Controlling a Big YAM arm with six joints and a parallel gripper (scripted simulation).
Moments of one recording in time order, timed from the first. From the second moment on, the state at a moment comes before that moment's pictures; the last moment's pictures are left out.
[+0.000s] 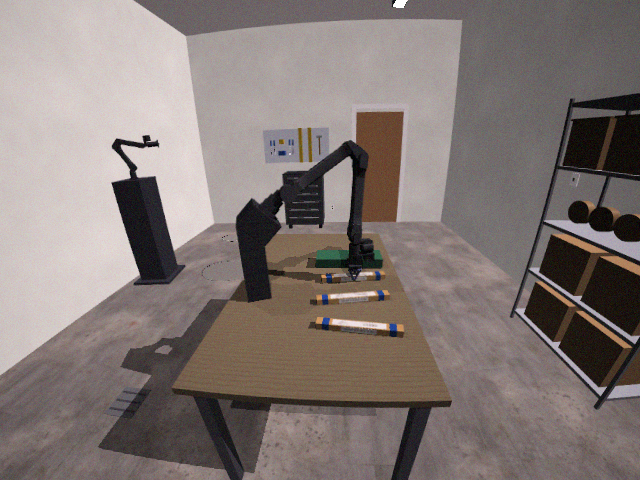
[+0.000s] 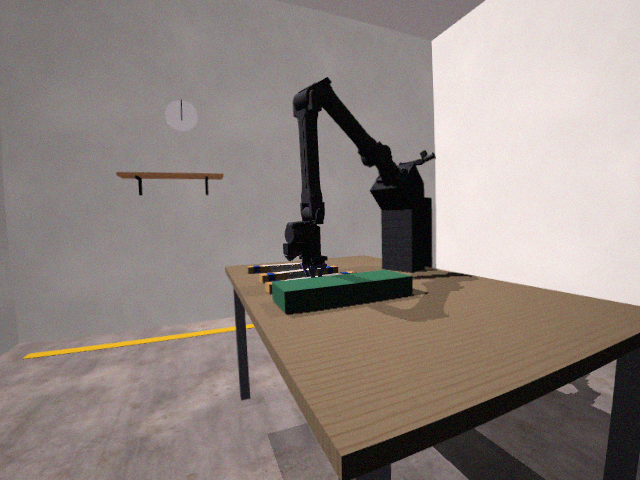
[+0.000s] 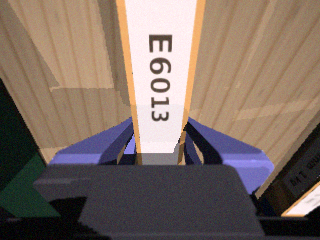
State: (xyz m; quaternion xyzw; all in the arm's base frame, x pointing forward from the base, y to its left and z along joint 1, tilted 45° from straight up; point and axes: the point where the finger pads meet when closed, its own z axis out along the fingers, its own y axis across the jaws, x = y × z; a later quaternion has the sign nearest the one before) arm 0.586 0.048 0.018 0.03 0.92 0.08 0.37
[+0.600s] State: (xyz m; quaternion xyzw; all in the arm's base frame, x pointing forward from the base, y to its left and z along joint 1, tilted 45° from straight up) arm 0.586 0.048 0.018 0.03 0.92 0.08 0.37
